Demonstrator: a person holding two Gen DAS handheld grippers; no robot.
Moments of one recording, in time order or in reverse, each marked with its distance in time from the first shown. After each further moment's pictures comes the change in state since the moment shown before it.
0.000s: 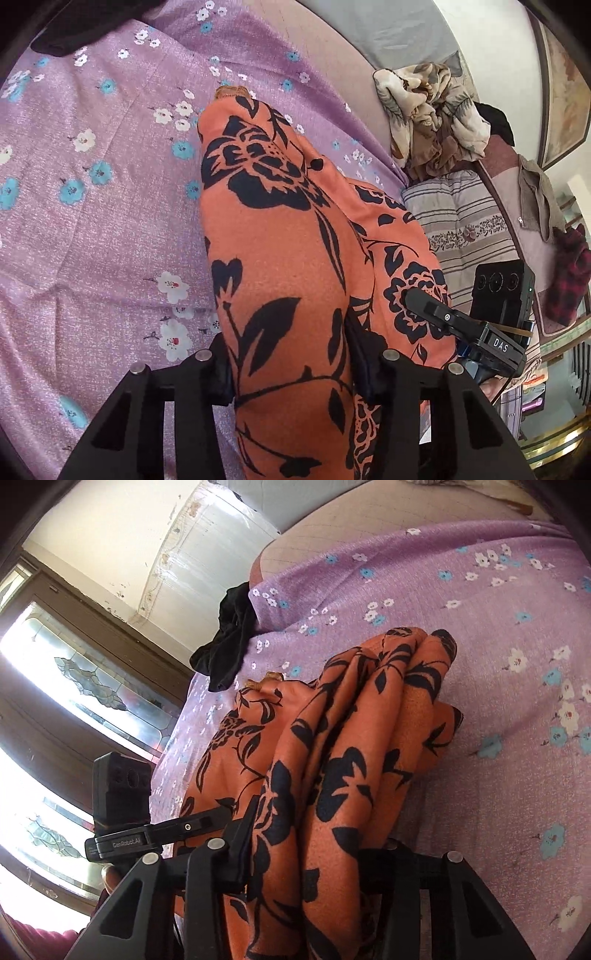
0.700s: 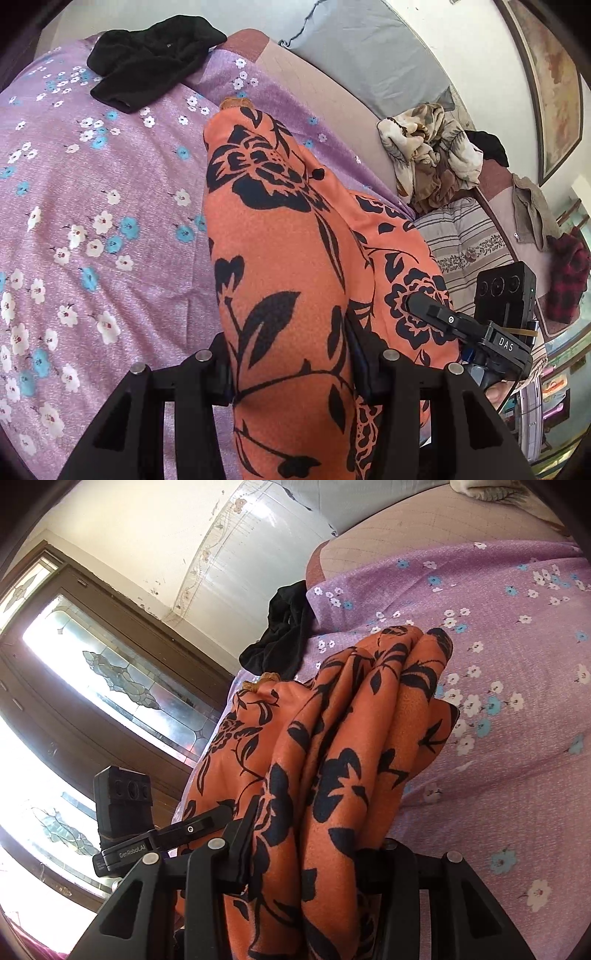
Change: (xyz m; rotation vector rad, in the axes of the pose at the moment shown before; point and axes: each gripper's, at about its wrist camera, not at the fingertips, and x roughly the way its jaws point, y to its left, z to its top) left arm -0.098 0.017 -0.018 0.035 -0.156 0.090; right arm 0.025 0.084 -0.013 -0.038 -0.024 0.092
